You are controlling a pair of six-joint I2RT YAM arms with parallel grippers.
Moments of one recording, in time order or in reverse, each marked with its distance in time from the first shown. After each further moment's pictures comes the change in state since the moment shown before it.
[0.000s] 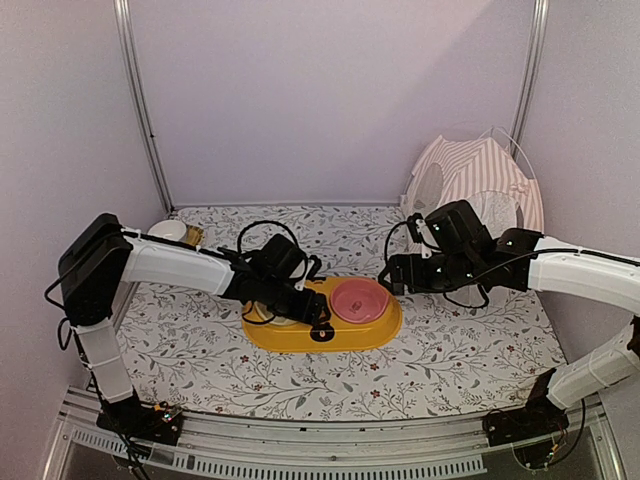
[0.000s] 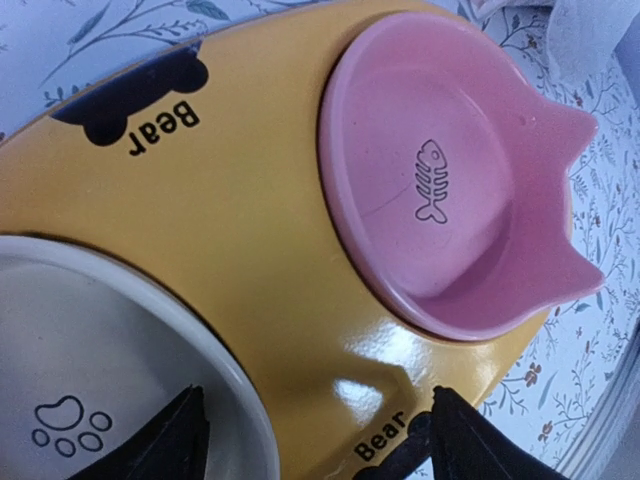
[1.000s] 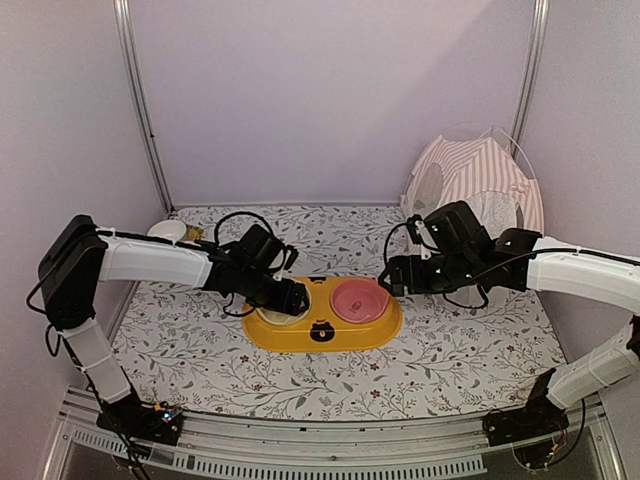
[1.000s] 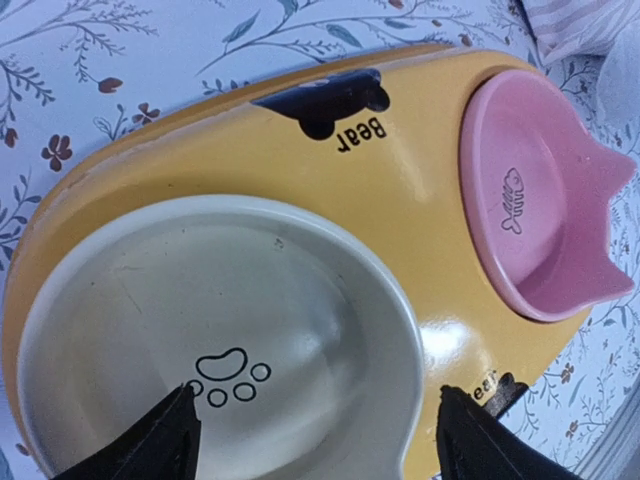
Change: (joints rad) left arm 0.081 -0.111 -0.058 -0.075 -0.050 0.013; right arm 0.000 0.007 0.001 -0.008 0.000 0.000
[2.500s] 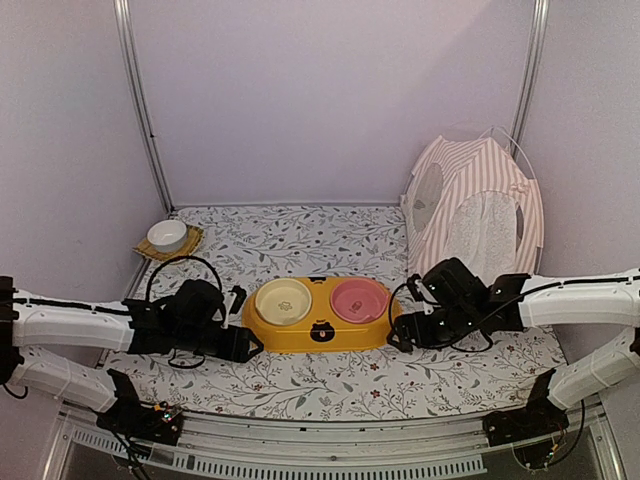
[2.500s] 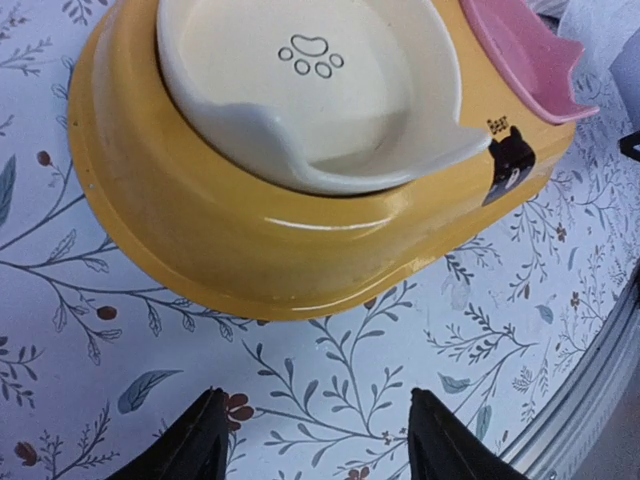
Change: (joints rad) left arm -0.086 -0.597 -0.584 0.099 -0.050 -0.169; right arm 0.040 -0.030 -0.304 0.086 -0.103 0.028
